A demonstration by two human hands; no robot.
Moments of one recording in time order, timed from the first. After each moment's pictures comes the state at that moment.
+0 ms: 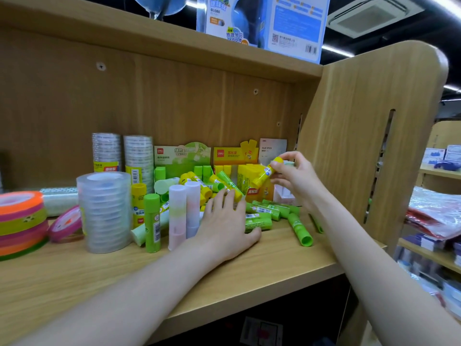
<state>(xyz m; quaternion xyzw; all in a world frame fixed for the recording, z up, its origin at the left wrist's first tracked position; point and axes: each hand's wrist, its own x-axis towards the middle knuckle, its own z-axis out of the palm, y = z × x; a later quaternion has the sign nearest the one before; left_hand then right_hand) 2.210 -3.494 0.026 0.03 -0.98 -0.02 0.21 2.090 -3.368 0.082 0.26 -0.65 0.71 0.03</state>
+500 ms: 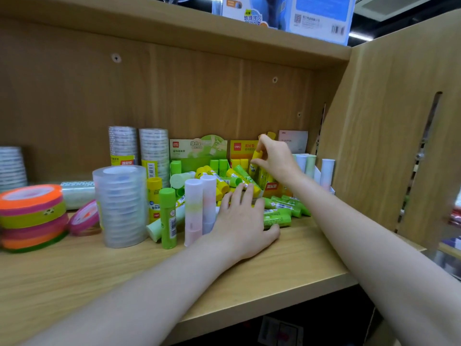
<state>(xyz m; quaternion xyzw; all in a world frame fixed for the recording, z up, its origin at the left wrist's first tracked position) 2.207 -3.497 0.025 0.04 -0.98 -0.02 0.19 2.049 -3.445 0.087 0.40 -0.82 0.27 0.31</state>
